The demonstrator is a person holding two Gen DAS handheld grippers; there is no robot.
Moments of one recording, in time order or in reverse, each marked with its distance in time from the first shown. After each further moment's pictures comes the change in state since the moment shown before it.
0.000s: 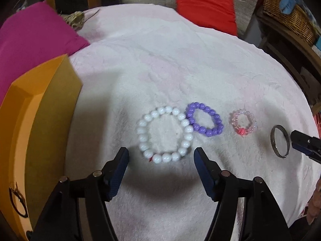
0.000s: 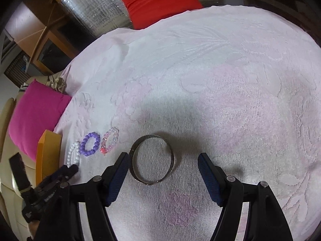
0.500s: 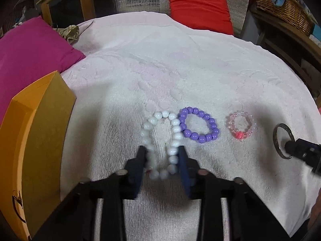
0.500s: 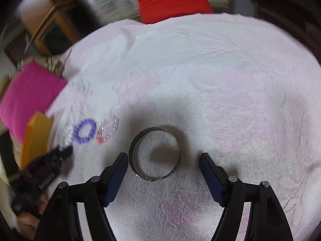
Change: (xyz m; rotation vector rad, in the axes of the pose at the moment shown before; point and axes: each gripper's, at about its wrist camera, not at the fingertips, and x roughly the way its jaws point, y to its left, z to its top) left arm 0.004 -0.020 0.002 0.053 -0.051 0.060; right arm 0.013 0.037 -0.016 -0.209 0.001 -0.141
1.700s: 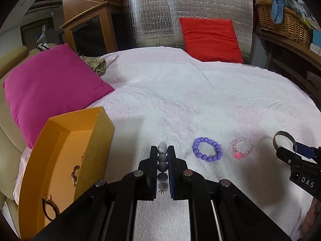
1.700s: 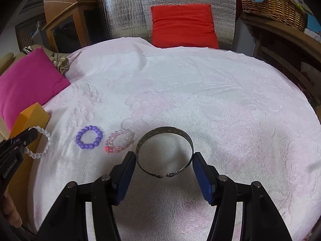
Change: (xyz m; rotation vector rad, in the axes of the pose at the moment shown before) left arm -0.070 0.007 -0.002 -0.008 -0.219 0.138; right arm -0.022 0.032 -0.006 -0.075 -0.186 -0.074
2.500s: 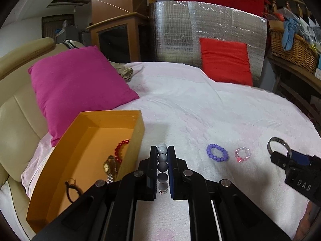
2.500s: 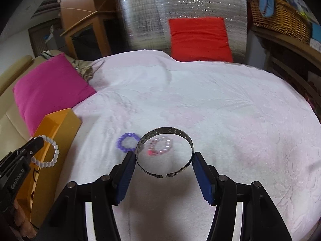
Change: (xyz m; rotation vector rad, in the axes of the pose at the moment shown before) left arm -0.070 0.043 -0.017 -0.134 -0.098 0.057; right arm -0.056 0.050 -0.001 -0.041 -0.066 0.097
